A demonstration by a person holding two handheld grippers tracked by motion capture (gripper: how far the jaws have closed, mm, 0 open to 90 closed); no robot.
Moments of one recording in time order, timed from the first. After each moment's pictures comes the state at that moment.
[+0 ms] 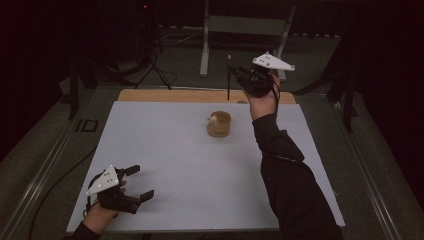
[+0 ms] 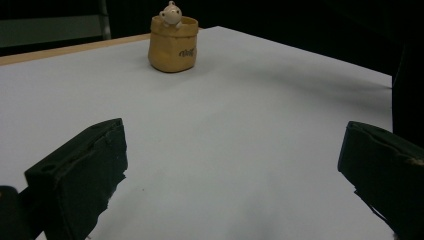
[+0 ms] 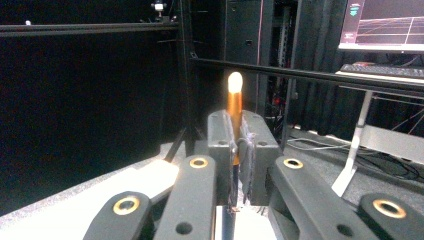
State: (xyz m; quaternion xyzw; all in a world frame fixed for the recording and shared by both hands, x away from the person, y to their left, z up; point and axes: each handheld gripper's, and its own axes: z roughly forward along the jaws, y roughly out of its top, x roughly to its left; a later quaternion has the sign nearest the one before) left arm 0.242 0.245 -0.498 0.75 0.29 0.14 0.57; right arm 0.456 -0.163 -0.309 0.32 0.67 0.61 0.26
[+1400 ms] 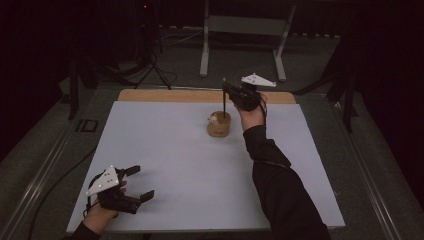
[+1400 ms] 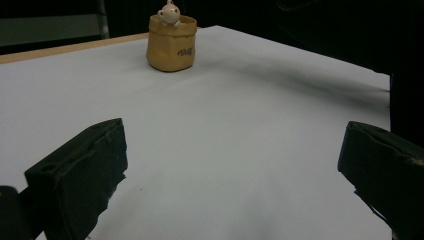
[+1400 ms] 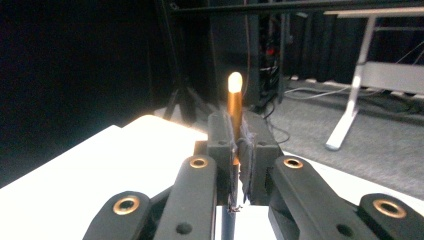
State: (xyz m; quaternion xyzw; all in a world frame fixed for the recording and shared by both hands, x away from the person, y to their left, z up) left arm 0.242 0.244 -0.499 0.75 0.29 0.13 0.58; right arm 0.486 -0.156 -0.396 0.39 0.69 0.57 0.22
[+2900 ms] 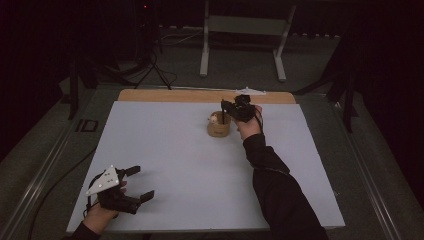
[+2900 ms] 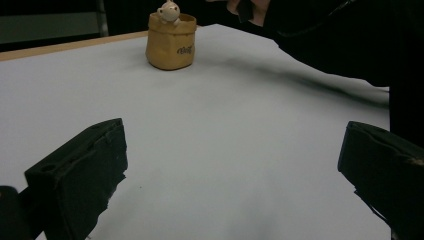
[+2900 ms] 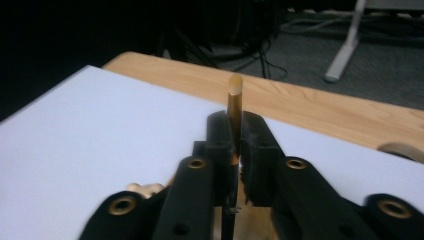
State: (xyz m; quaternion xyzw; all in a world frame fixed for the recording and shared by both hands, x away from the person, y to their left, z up) left arm 0.242 0.245 -0.499 0.75 0.29 0.13 0.58; right arm 0.489 -0.151 -0.446 0.45 0.73 0.49 0.17
